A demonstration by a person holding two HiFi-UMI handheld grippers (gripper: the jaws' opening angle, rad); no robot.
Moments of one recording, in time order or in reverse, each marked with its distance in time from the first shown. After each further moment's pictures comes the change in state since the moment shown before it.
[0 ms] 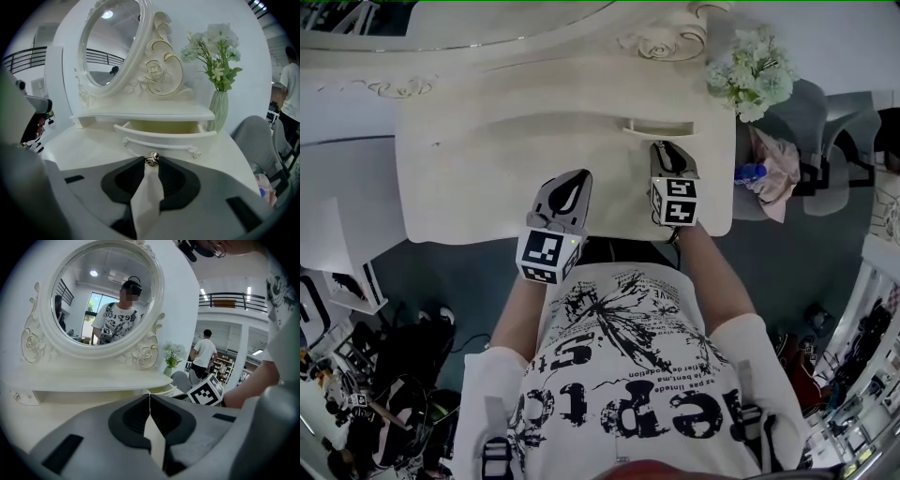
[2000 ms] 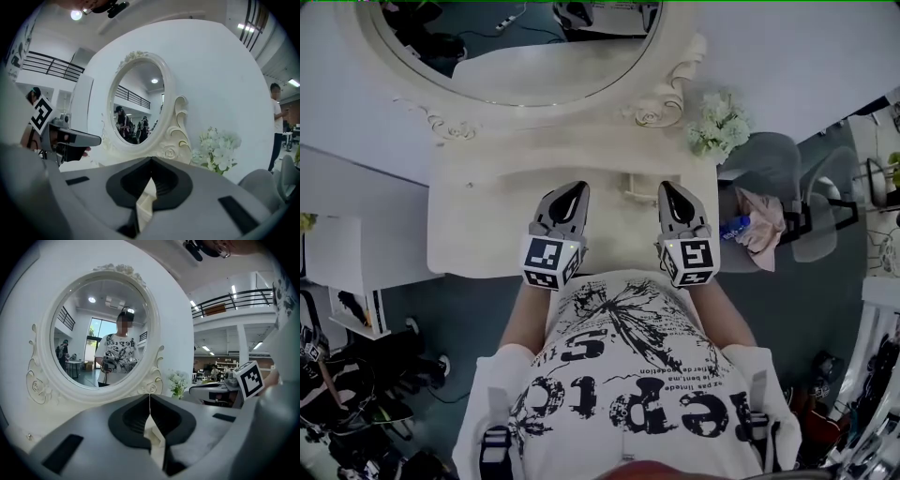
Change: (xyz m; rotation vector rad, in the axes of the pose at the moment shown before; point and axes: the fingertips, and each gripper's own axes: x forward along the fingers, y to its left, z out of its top) left arm -0.042 0.009 0.108 0.111 -0.242 0.074; right arm -0.152 0.044 0.151 -0.133 -0.492 0.103
